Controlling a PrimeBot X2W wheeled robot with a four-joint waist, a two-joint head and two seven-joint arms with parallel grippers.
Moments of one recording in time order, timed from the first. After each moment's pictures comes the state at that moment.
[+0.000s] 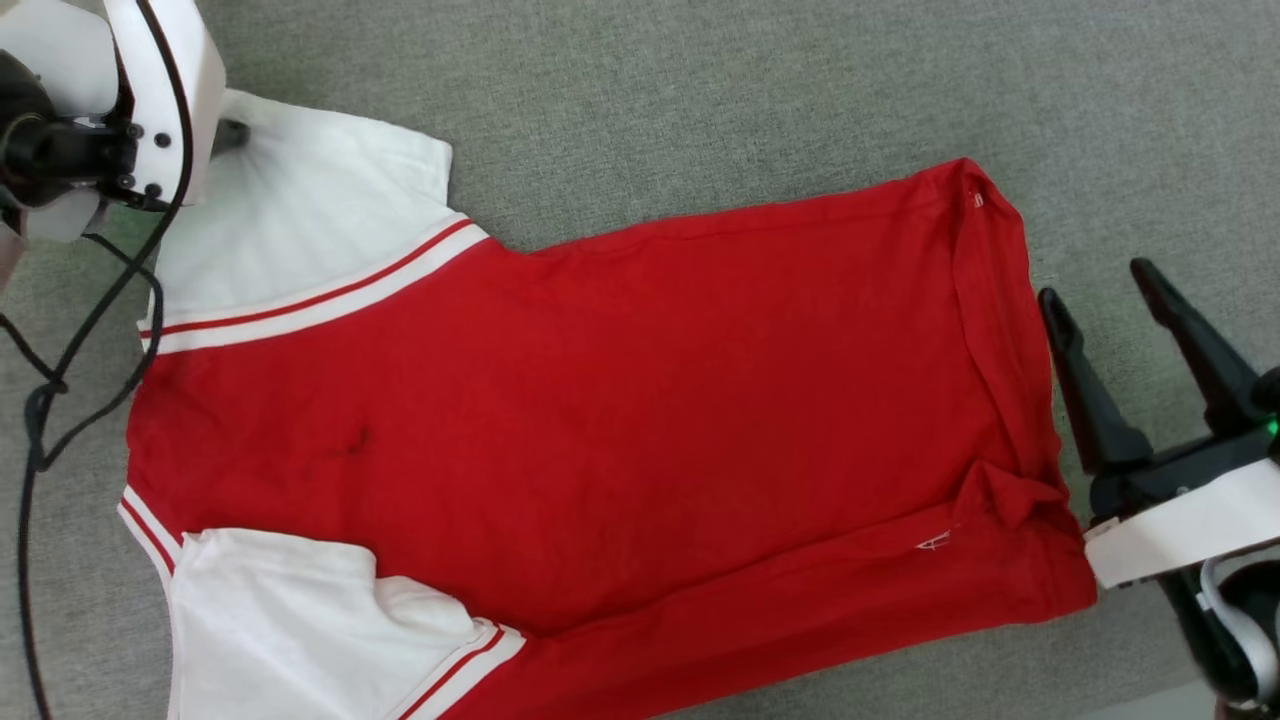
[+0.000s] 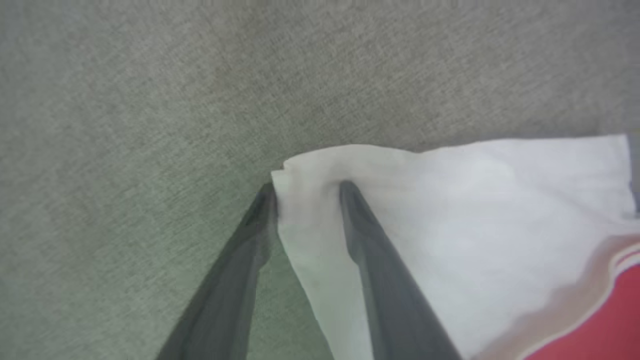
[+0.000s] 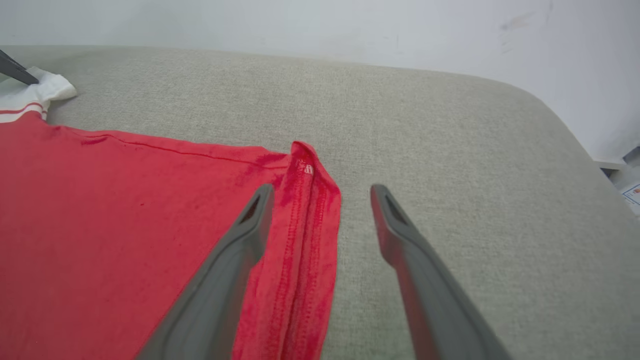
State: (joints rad) left arm -1.36 0.75 -1.03 0.55 -1.07 -0.05 0.96; right arm -0.17 -0.31 0.07 -0.23 0.30 0.13 0.05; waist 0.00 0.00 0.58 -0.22
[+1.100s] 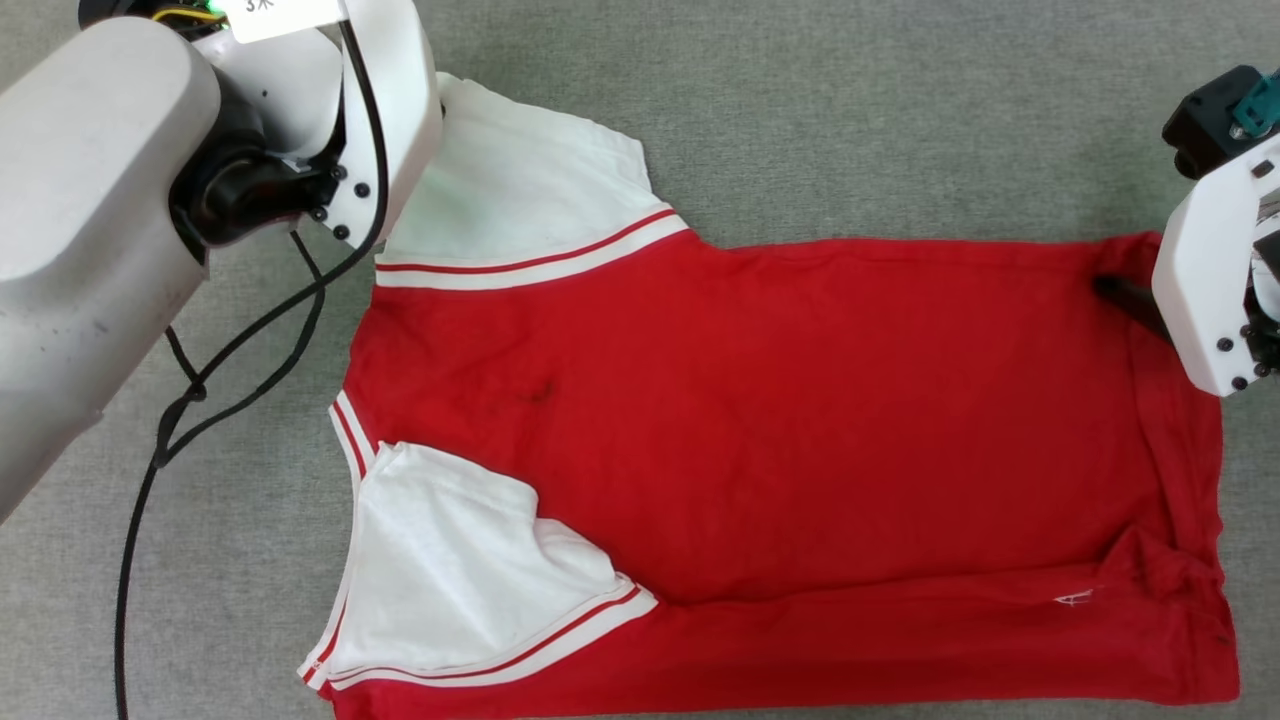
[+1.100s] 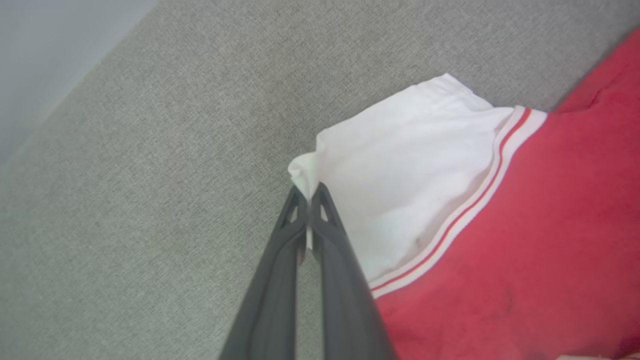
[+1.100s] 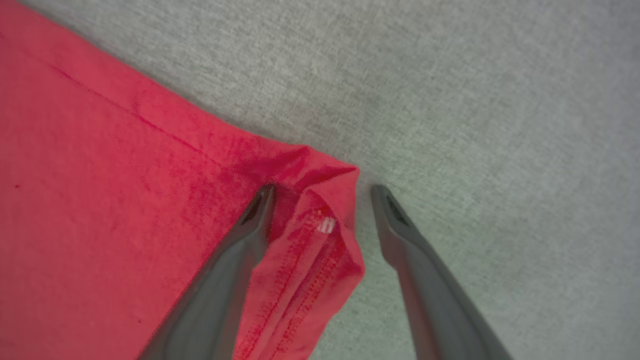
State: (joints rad) left arm -1.38 0.64 -1.11 0.39 -1.03 -0.13 0.75; right arm -0.85 -0.73 0.58 0.20 0.70 0.13 0.93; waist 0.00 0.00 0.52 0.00
